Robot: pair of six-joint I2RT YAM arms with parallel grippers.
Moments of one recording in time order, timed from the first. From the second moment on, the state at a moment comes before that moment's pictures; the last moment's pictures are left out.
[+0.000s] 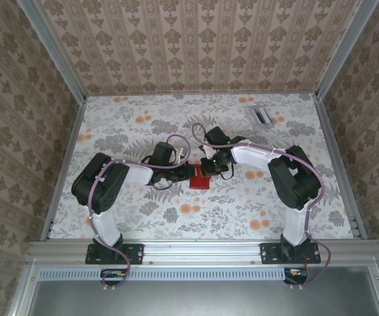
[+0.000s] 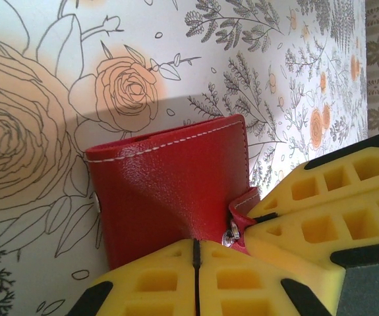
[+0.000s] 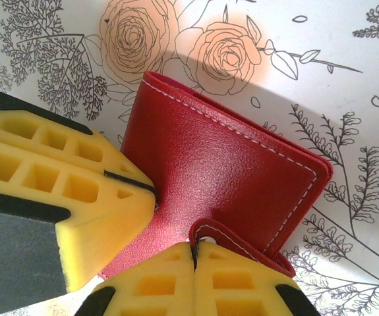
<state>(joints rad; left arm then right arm) -0.59 1.83 0.76 0.28 0.63 -0.69 0.57 1.91 1.25 -0.56 -0.33 0.31</state>
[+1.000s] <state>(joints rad) -0.58 1.84 0.76 0.30 0.65 -0.70 0.60 1.99 1.39 -0.73 -0.29 0.20</state>
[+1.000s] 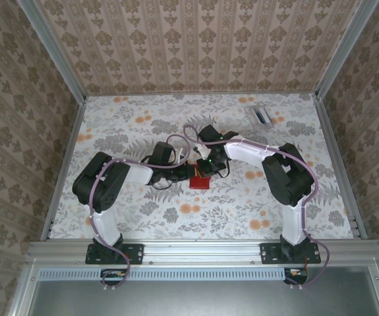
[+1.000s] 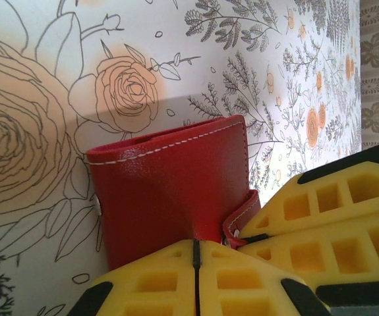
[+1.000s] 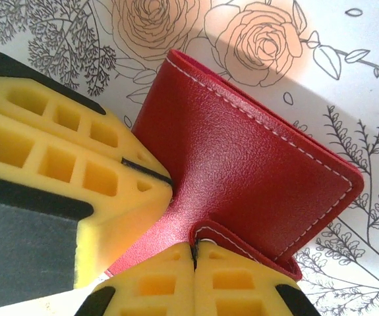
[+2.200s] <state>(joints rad) -0.51 1.16 0.90 -0.29 0.17 -0.51 0.58 1.01 0.74 -0.08 0.05 0.19</state>
